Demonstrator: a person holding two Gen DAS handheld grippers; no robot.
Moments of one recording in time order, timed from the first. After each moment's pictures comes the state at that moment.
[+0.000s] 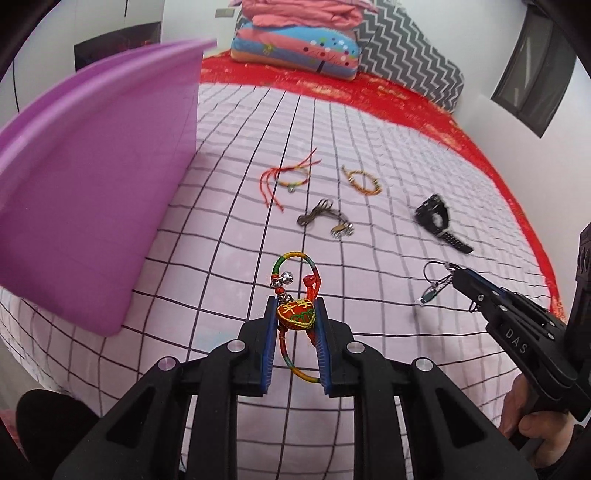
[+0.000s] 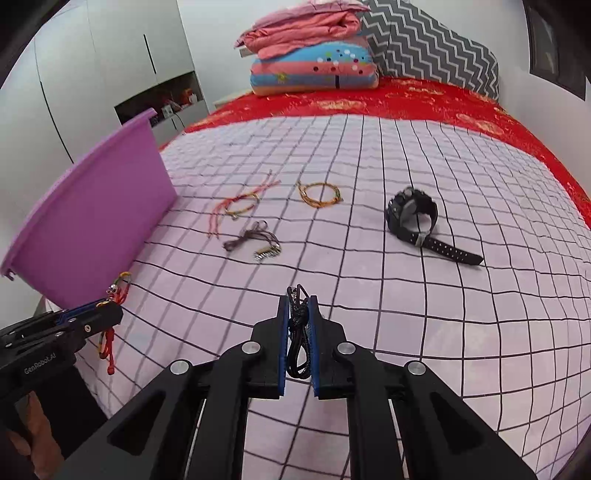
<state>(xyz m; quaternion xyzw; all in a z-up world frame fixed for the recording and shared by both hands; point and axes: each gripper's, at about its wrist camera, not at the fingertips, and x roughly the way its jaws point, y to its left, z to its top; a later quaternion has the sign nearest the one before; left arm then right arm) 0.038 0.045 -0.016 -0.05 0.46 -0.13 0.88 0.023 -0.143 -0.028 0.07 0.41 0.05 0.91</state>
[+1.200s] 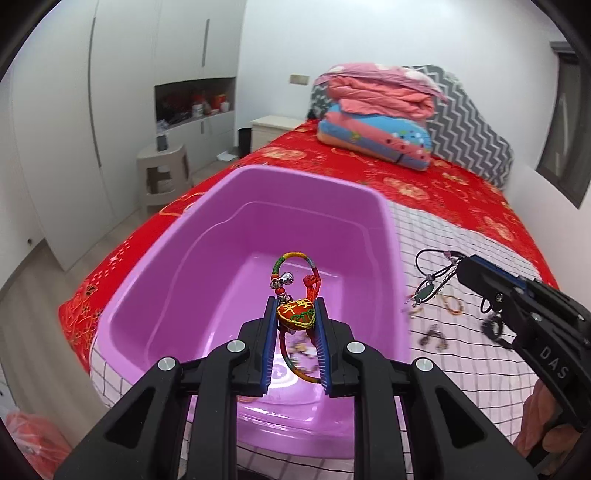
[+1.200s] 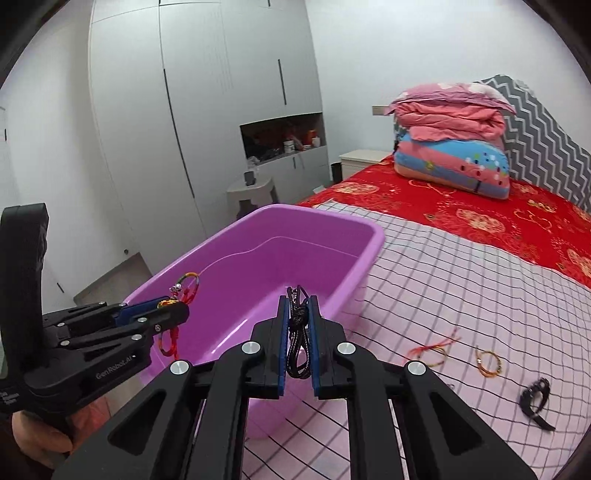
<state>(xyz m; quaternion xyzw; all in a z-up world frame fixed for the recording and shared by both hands) 0.077 0.234 0.103 -0.07 0.36 0.00 0.93 0.088 0.091 0.125 -0.01 0.31 0.25 0.92</state>
